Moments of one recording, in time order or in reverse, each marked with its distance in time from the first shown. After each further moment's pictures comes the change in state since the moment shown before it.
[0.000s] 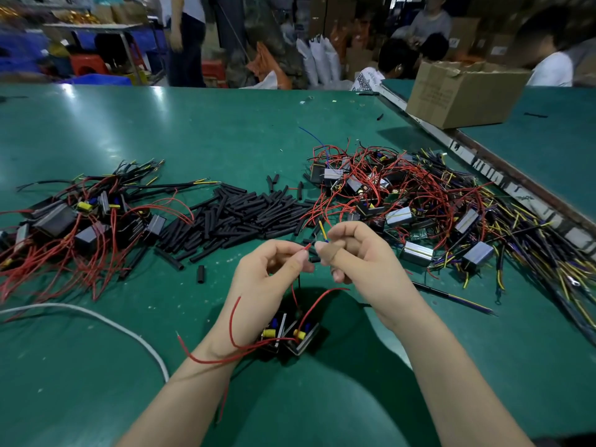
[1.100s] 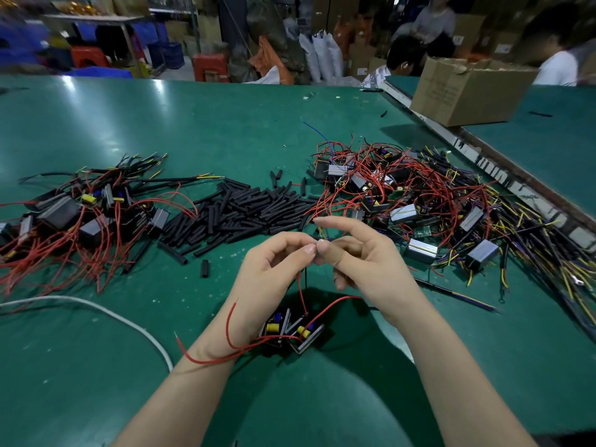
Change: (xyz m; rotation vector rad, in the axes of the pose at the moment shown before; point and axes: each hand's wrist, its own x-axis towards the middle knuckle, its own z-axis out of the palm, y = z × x) left_hand -0.003 0.012 -0.003 -0.112 -0.087 0.042; right_hand -0.006 -0.005 0.002 -0.019 -0.124 -0.058
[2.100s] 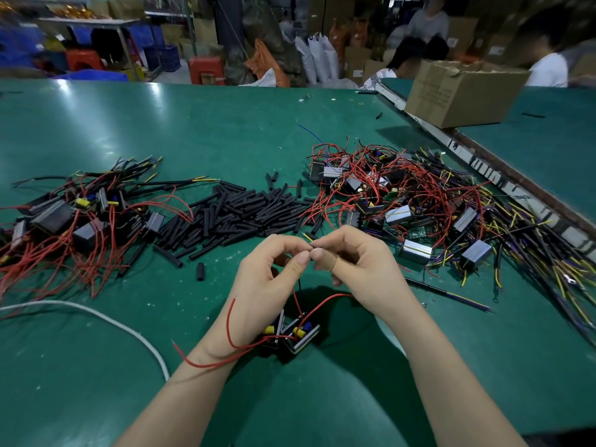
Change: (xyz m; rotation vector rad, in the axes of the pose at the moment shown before) left_hand -0.001 -0.005 -0.003 0.332 0.048 0.138; right_hand 0.003 0.012 -0.004 -0.174 0.039 -0.097
